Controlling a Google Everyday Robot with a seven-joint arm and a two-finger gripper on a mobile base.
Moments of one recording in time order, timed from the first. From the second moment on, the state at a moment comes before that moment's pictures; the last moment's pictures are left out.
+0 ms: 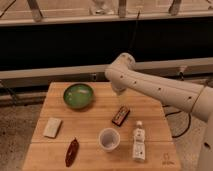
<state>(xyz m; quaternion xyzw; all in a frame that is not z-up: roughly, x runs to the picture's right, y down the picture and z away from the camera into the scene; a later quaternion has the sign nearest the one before) 0.077 0.023 0.793 -0.19 -0.02 -0.17 0.97</state>
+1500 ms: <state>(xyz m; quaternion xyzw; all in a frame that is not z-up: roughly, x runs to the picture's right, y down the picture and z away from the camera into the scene) 0.066 0.027 0.808 -0.20 -0.04 -0.20 0.96</state>
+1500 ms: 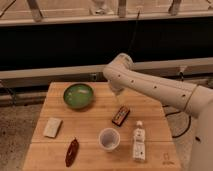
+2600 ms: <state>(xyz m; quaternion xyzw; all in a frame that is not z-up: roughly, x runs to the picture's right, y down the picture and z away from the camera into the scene) 0.059 0.030 0.818 -0.21 -0.05 -0.22 0.95</state>
